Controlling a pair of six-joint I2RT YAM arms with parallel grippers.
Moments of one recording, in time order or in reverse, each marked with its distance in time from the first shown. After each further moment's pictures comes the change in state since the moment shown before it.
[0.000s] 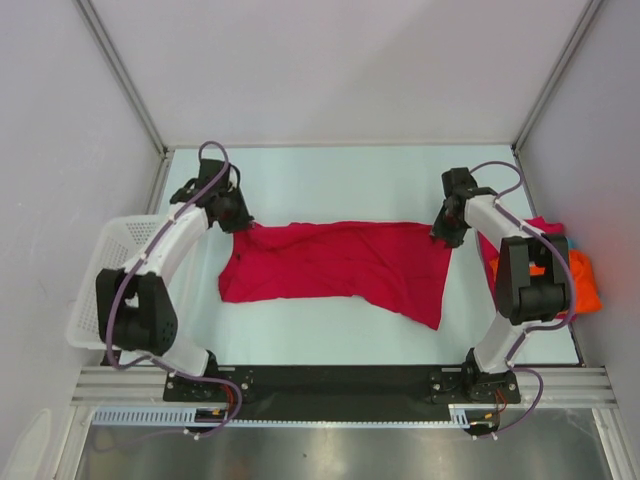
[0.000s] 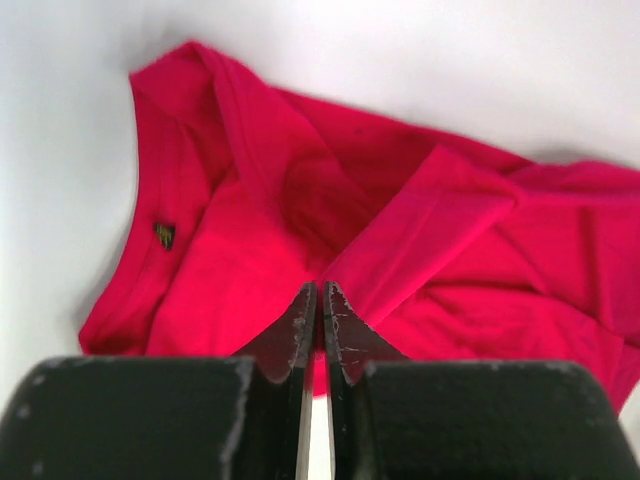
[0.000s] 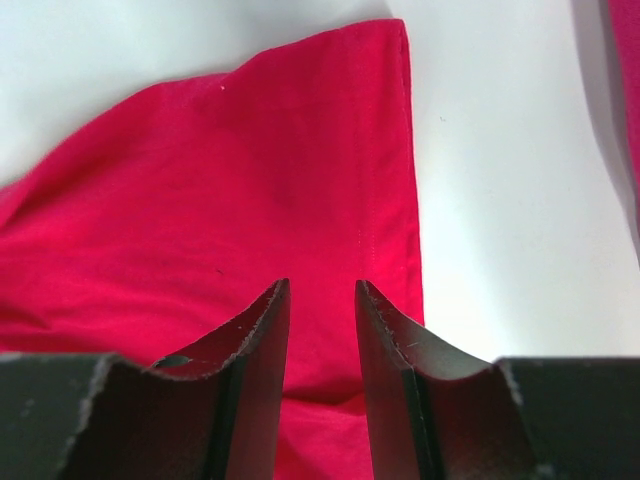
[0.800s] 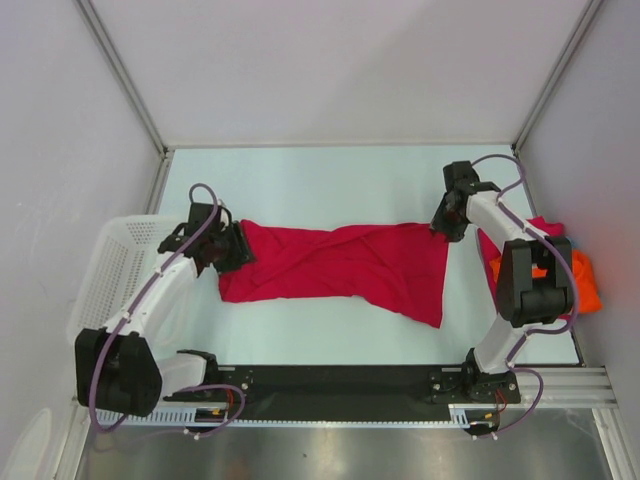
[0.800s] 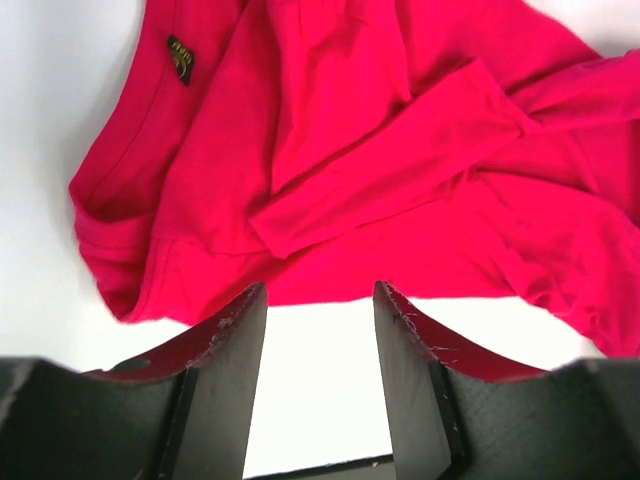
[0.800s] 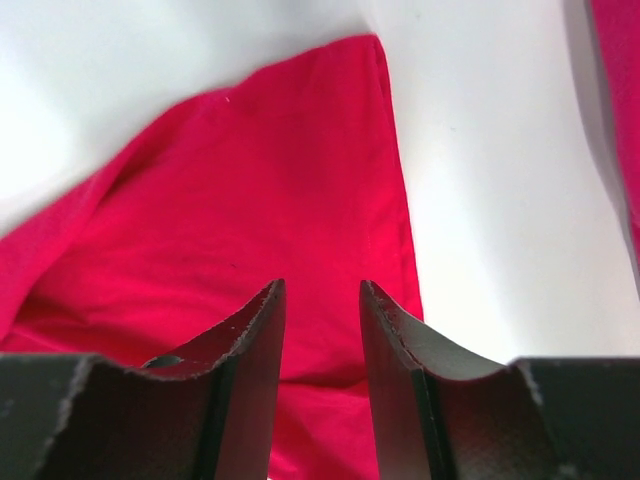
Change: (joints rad) left arm 0.001 -0.391 -0.417 0.020 0.050 -0.035; right arm 0.005 -0.022 0.040 -0.029 -0.007 -0.003
